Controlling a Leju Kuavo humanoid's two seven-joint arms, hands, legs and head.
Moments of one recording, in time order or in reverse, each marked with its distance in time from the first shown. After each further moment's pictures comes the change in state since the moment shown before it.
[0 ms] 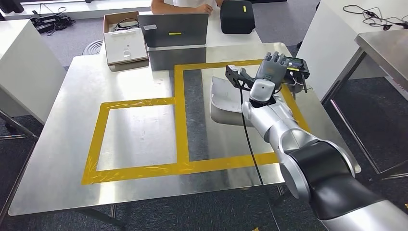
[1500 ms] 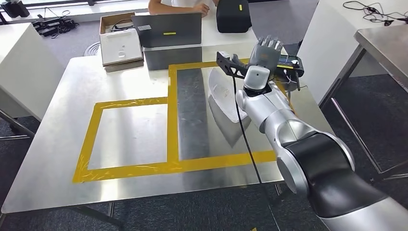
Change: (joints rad) left arm -0.011 -0.003 -0.001 -0.003 0.004 -0.001 0.011; right arm -0.087 0.059 0.036 -0.002 0.001 0.018 -0.031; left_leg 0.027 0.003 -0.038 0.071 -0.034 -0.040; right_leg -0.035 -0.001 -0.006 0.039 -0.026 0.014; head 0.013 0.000
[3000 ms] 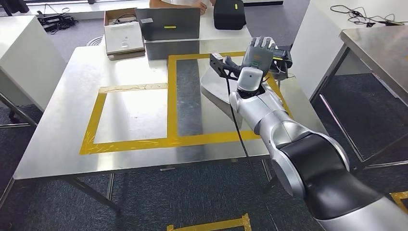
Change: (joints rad) left arm -0.002 0.001 0.000 -0.002 0.002 -0.003 -0.006; right arm 0.002 0.013 0.016 0.000 0.000 0.006 0.017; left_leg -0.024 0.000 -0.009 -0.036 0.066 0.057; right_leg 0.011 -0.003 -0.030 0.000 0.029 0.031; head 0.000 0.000
